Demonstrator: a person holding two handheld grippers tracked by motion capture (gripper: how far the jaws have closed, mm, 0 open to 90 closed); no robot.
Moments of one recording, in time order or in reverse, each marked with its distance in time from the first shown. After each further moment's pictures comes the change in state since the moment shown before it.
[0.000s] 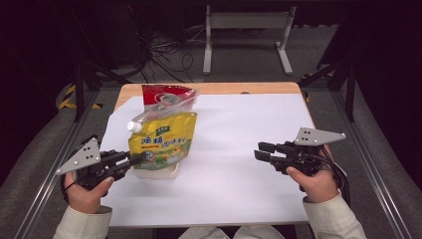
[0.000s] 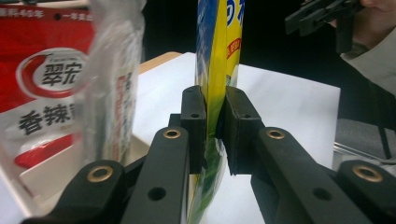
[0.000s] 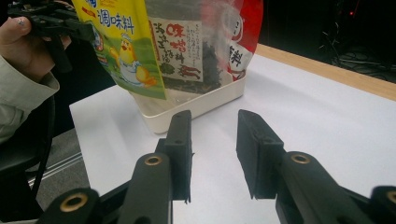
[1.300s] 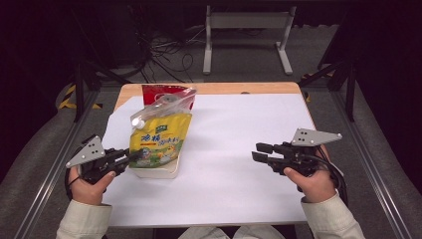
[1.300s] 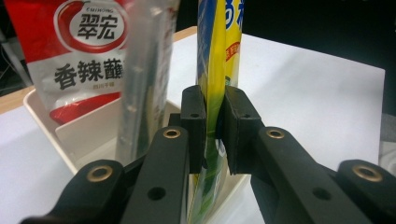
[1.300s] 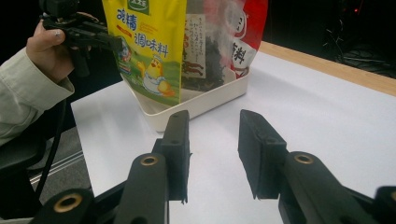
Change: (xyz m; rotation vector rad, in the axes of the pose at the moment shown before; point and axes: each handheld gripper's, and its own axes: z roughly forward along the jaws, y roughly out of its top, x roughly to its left) left arm 0.028 -0.029 0.010 0.066 0.067 -0.045; right arm 0.001 -0.002 0.006 0.006 0.010 0.002
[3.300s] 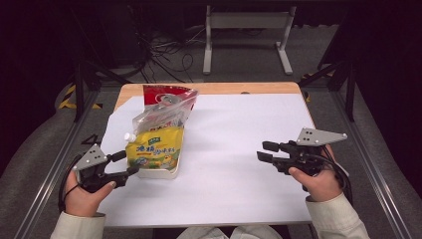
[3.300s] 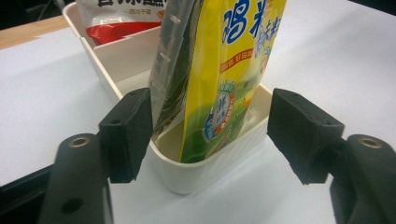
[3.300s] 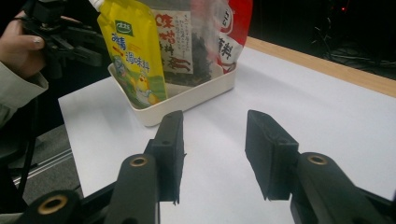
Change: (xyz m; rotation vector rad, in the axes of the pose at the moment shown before) left arm -0.014 -0.012 -0.013 0.186 0.175 -0.093; right arm -0.008 -0.004 -0.010 0.014 -0.039 -0.007
